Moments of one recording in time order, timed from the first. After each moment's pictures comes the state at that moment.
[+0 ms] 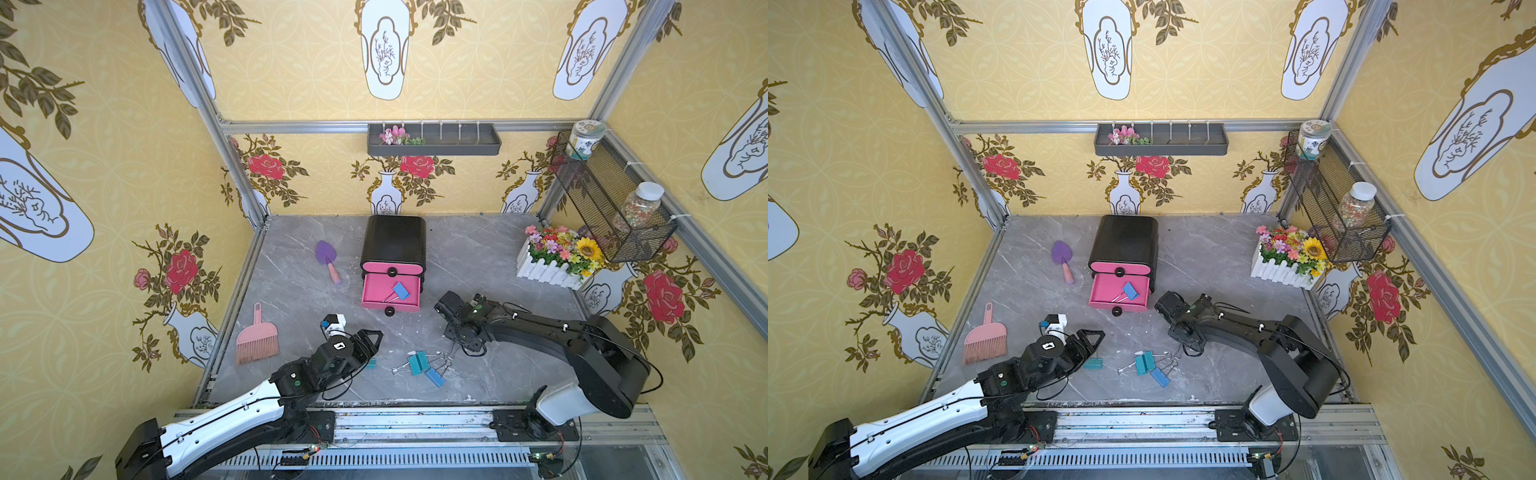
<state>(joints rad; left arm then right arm) -0.97 0.67 0.29 -0.18 -0.21 -1.38 0.74 1.48 0.82 -0.69 0.26 1.23</state>
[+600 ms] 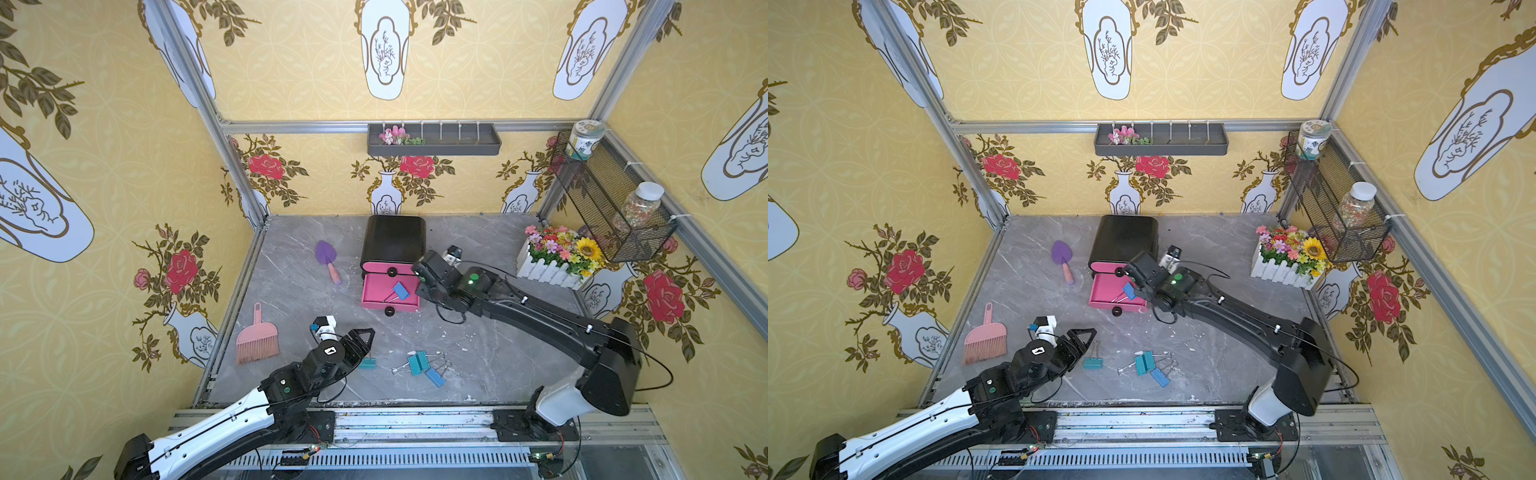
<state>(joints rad) -0.97 0.51 0.26 -0.28 -0.28 -1.42 0.89 1.62 1.46 -0.79 0.39 1.09</state>
